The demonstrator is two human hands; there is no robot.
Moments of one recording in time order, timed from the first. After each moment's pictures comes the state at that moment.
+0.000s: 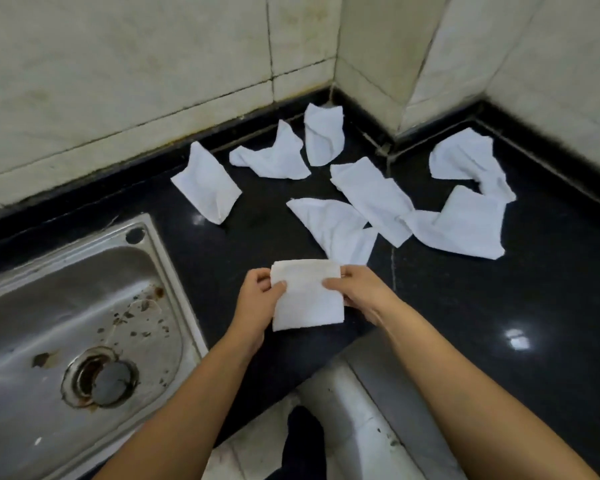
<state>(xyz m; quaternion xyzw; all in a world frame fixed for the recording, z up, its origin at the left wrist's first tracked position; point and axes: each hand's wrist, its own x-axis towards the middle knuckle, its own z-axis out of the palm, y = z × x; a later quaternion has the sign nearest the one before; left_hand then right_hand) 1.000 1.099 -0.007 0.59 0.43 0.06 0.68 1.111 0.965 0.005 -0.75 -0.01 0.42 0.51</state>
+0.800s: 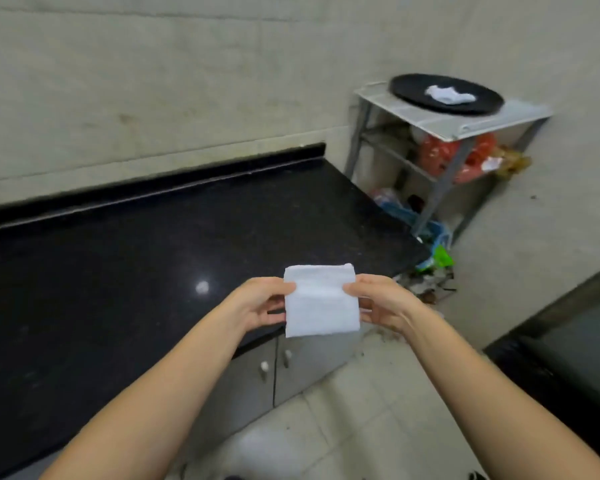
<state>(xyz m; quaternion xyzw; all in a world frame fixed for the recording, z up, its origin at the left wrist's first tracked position) 0.858 0.392 0.065 0.60 -0.09 -0.60 0.52 0.677 0.273 0.079 -0.51 0.47 -0.10 0.71</state>
